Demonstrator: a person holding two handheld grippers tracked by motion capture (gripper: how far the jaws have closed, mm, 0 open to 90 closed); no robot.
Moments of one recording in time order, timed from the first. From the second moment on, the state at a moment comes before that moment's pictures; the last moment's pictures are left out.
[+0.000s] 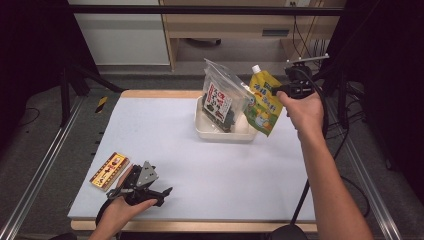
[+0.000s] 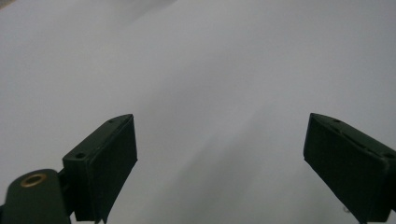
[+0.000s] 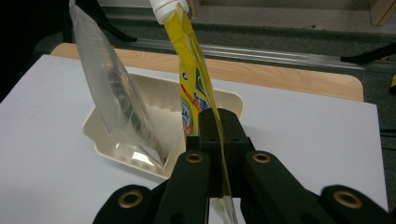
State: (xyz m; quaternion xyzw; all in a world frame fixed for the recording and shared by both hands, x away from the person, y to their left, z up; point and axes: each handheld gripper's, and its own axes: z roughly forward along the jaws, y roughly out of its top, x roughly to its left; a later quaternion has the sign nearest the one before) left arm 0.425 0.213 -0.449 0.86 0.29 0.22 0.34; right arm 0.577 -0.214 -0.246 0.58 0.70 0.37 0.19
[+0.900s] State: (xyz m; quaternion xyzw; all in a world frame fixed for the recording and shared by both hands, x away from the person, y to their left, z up) left arm 0.425 0.210 -0.451 0.87 0.29 0.21 0.34; right arm 0.629 -0.180 -0.259 0.62 0.68 0.35 0.17
